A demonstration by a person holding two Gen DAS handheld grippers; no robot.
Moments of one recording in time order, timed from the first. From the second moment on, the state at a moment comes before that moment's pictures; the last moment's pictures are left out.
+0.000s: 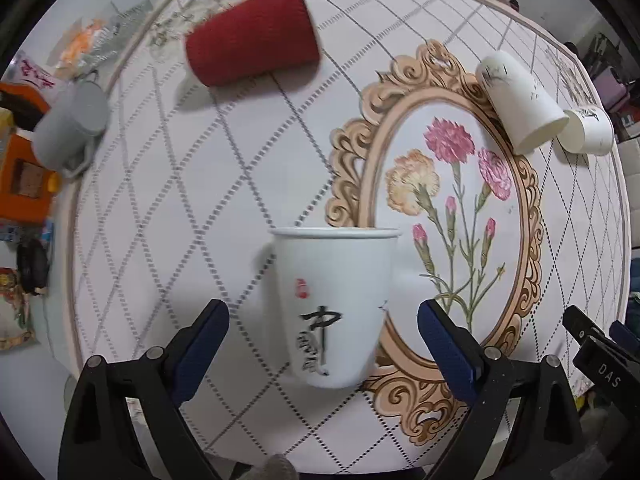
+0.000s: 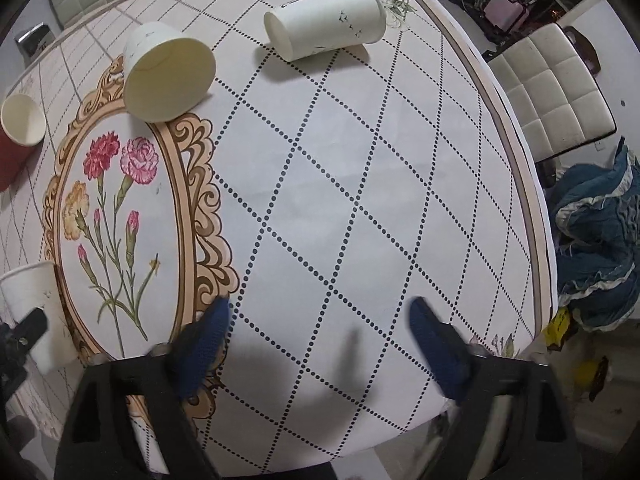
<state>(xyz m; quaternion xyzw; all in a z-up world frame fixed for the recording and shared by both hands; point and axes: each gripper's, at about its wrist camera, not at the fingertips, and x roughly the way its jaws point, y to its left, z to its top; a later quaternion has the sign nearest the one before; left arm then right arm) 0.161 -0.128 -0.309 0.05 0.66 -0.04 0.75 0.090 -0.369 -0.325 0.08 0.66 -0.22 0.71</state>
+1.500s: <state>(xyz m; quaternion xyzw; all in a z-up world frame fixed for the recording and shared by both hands) 0.140 0.068 -0.329 0.07 0.65 0.04 0.76 0.164 -0.132 -0.341 0.05 0.71 -0.05 0.70</state>
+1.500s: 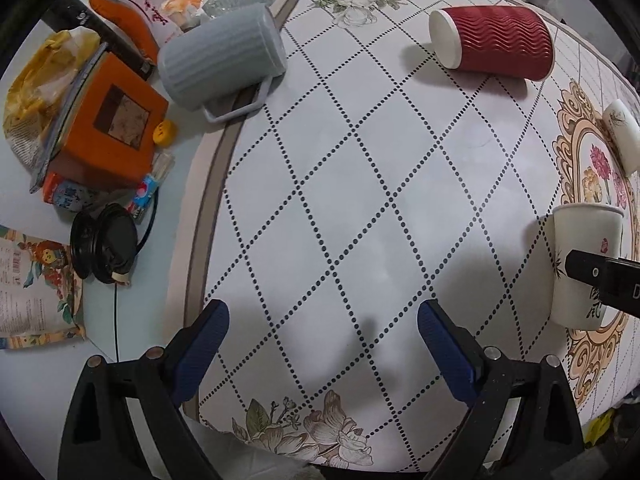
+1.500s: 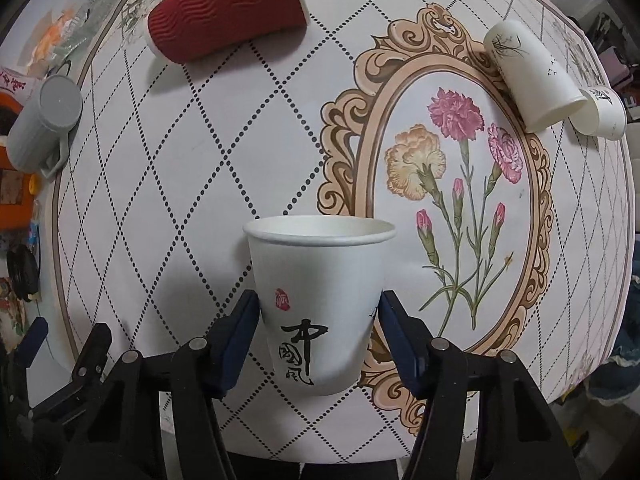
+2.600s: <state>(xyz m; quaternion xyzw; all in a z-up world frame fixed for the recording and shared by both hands) 0.168 0.027 -0.351 0.09 0.65 0.02 0.76 0.124 -0.150 -0.322 0.04 0.44 -0.10 0.89</state>
